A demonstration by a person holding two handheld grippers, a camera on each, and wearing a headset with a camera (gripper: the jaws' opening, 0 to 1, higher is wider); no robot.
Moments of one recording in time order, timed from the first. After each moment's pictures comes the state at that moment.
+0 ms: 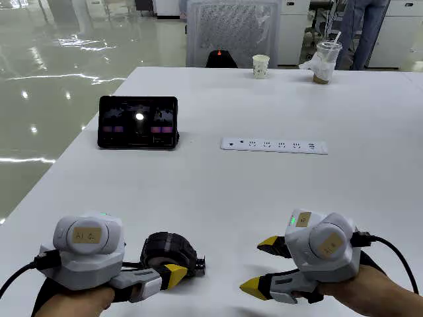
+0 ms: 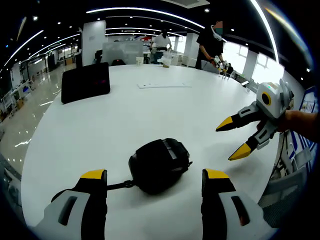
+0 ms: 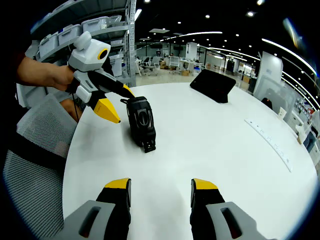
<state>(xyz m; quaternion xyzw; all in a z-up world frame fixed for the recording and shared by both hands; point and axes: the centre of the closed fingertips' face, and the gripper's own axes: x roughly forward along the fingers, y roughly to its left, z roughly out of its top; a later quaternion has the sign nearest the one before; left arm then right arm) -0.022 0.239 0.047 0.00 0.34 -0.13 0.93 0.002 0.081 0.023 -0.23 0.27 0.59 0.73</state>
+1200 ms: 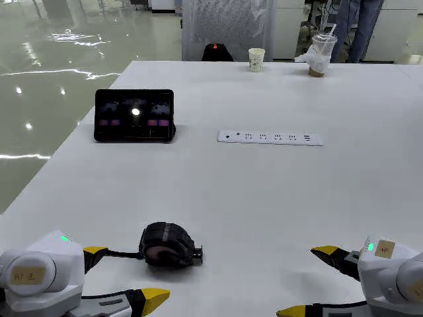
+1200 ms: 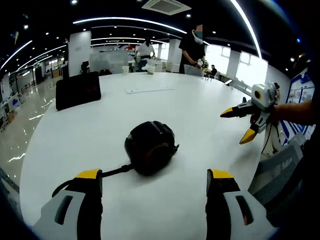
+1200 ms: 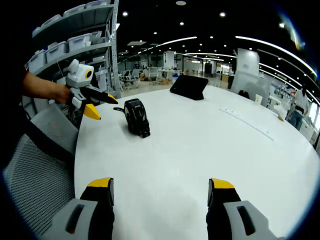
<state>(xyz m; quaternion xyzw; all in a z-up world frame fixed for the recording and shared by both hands) -0.064 0.244 0.048 0.01 0.30 -0.19 0.93 -0.028 0.009 0.033 -0.16 0.25 0.53 0.79</state>
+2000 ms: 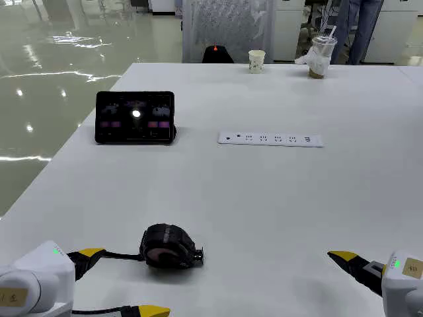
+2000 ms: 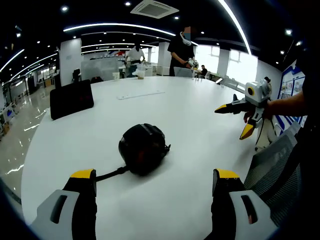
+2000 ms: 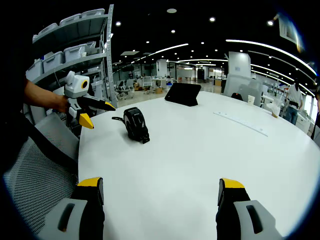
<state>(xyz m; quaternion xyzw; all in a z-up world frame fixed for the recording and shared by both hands) -0.073 0.238 0.057 0.03 0.28 -0.23 0.93 -0.036 0.002 0.043 -0.12 0.23 0.52 0.82</state>
